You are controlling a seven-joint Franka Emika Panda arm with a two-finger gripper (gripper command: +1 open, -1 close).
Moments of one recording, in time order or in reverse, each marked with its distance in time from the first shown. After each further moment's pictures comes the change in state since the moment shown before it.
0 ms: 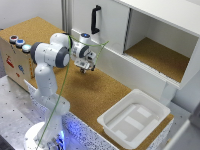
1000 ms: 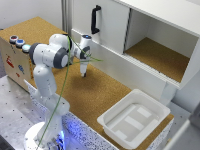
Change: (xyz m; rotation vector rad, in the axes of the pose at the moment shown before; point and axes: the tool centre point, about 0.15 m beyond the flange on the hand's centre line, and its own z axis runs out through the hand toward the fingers) arm -0.010 0.005 0.025 -0.007 -0.005 1.444
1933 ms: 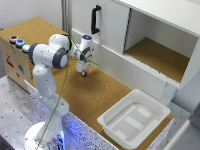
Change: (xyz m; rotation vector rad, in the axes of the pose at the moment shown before) arm 0.027 -0.038 -0.039 0.172 0.038 -0.260
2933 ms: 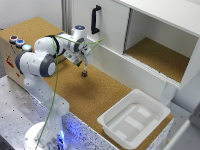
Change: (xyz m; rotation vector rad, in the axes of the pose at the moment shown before) arm -0.054 0.047 -0.073 -0.085 -0.064 -1.259
